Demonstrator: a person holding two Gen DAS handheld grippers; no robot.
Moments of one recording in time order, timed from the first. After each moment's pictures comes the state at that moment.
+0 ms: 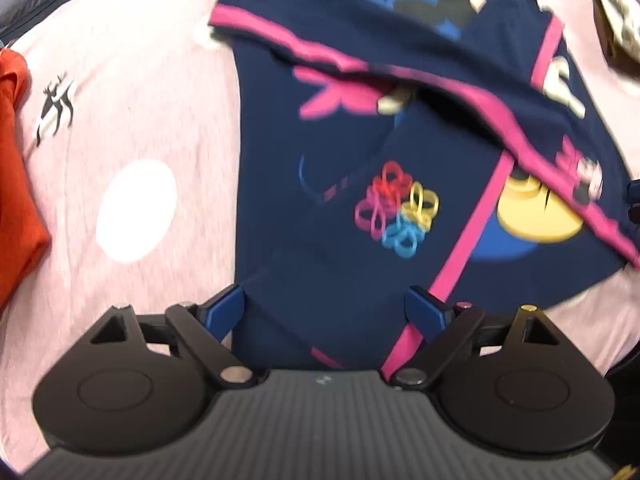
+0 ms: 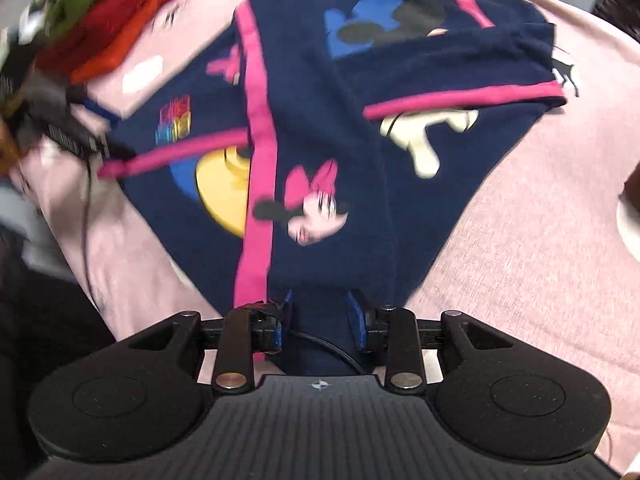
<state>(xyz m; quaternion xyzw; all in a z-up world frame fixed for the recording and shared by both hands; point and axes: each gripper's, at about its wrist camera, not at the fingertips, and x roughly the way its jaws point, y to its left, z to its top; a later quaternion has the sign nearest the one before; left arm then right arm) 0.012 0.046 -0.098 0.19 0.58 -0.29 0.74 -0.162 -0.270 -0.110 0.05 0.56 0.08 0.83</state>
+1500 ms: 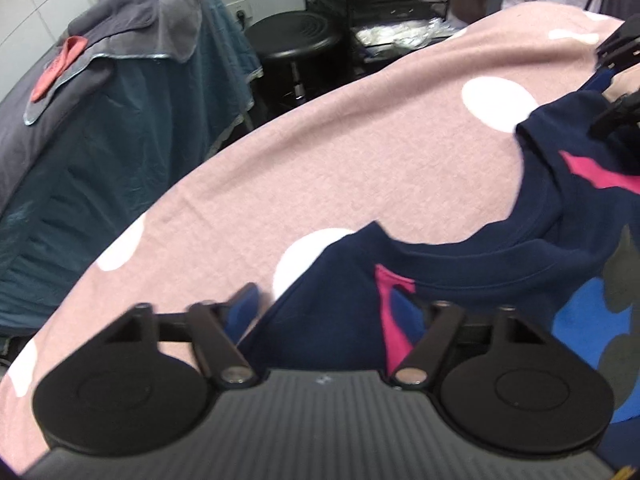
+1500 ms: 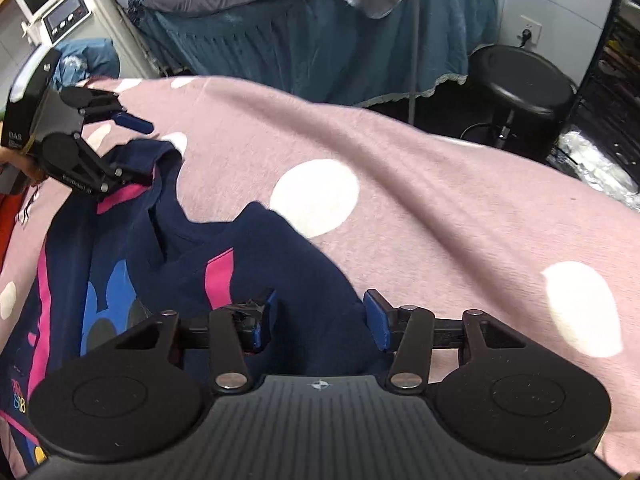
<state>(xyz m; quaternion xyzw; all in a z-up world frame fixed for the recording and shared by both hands) 0.333 -0.182 -0.135 0.31 0.43 -0.43 0.73 0.146 -0.464 -0.110 0.05 0.52 0.08 0.85</state>
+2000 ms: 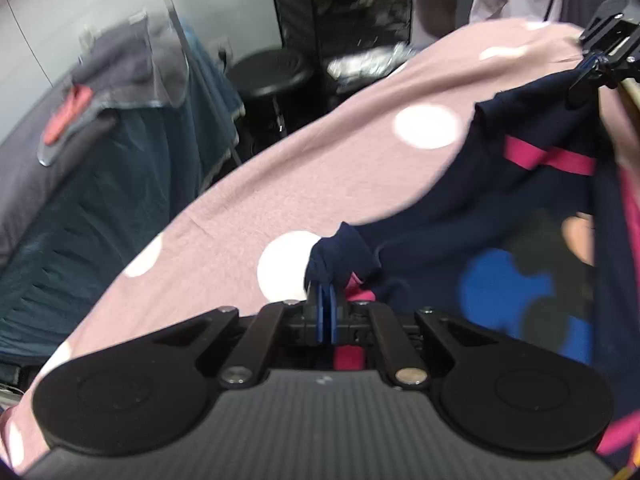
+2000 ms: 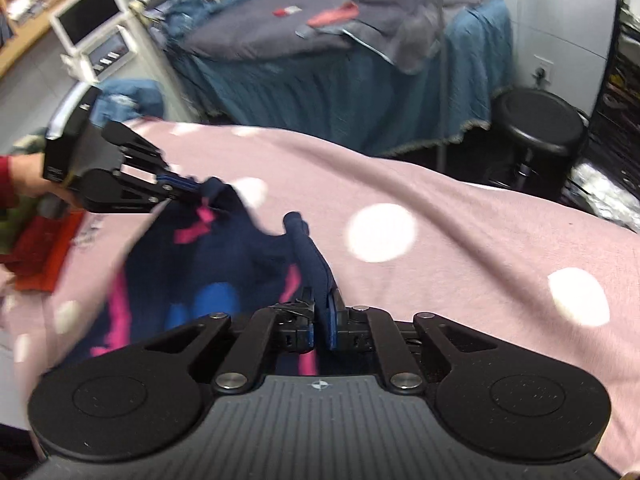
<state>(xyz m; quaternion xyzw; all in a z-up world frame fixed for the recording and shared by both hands) 0.258 -0.140 -0.056 0.32 0.38 -0.45 0.74 0.086 -0.435 -0.038 0.08 0.44 0.12 0.88</state>
